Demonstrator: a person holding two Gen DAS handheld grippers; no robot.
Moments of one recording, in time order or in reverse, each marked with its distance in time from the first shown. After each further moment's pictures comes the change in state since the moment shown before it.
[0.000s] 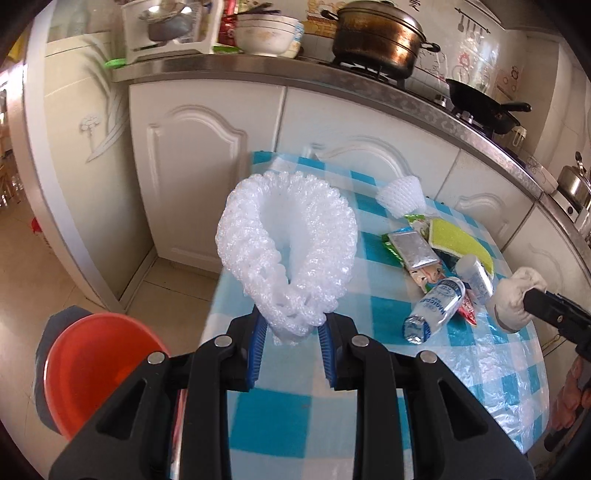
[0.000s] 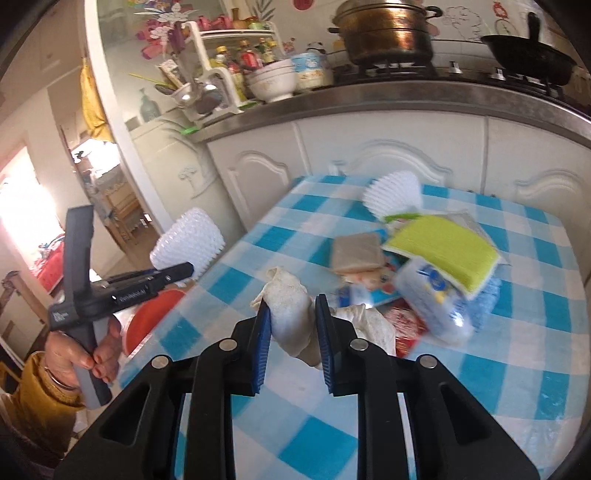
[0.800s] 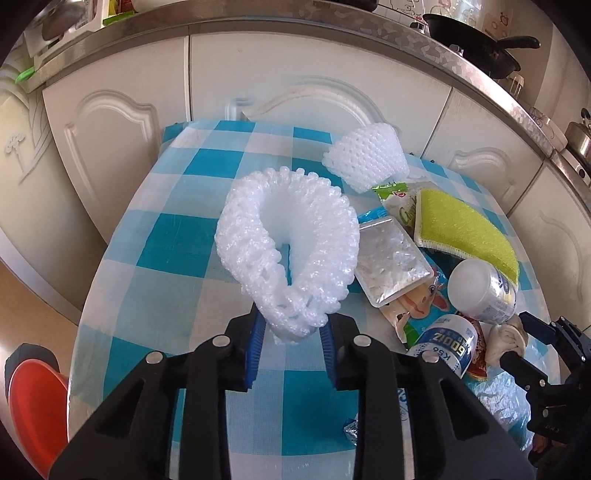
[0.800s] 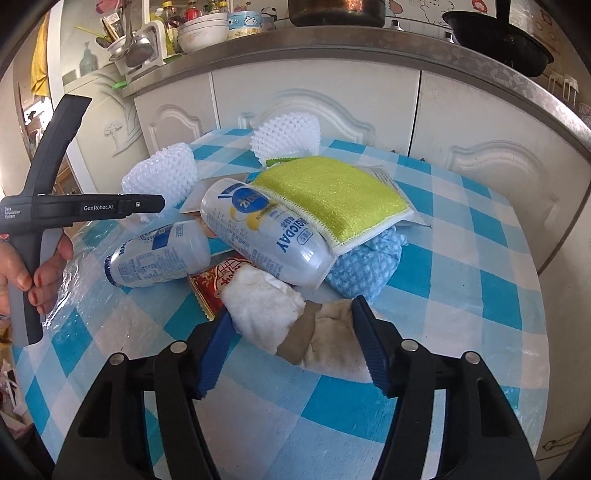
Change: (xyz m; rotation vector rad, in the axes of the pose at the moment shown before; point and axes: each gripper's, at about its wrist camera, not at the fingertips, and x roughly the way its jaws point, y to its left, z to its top) left arm 0.135 -0.115 0.031 0.124 0.157 -0.056; right arm 0.016 -0.123 -0.052 -0.028 0.099 -0.358
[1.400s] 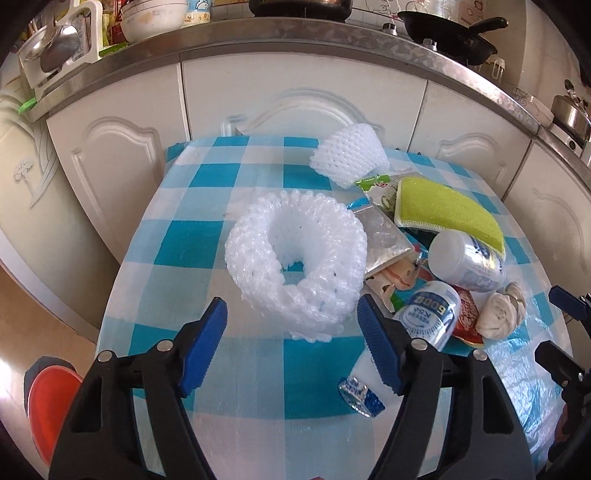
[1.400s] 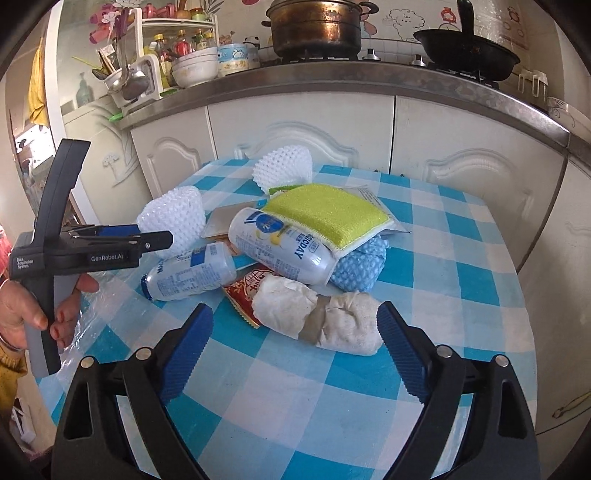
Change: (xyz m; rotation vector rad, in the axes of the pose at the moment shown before) left arm -0.024 -0.007 -0.014 0.089 -0.036 0.040; right arm -0.042 0.013 -0.007 0.059 -0.082 -0.043
